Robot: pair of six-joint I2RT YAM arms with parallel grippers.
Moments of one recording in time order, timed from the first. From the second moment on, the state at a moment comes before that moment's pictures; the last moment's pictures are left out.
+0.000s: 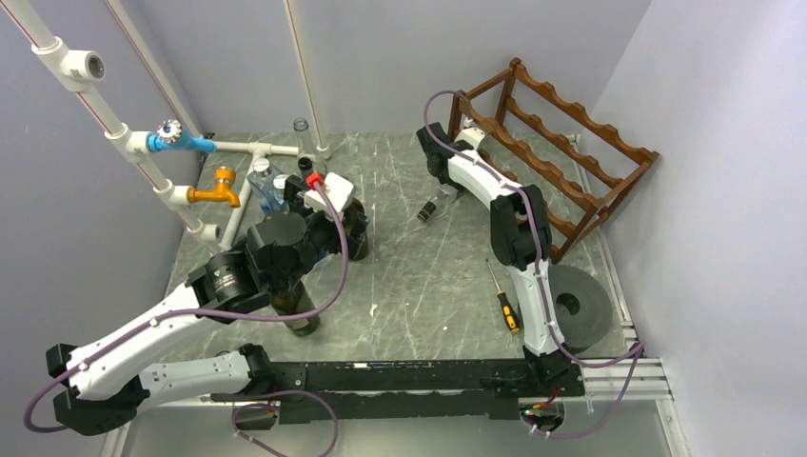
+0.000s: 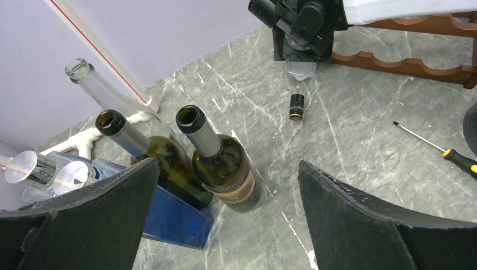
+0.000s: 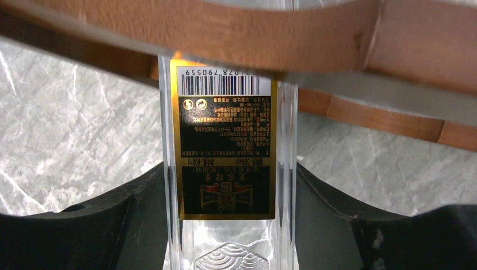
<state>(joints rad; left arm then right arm) -1.04 0.92 1.16 -0.43 -0.59 0.06 0.44 2.32 1.99 -0.71 0.70 0.96</state>
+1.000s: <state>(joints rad) -1.04 0.86 1.16 -0.43 -0.56 0.04 0.53 2.07 1.77 -0.64 0.54 0.92</state>
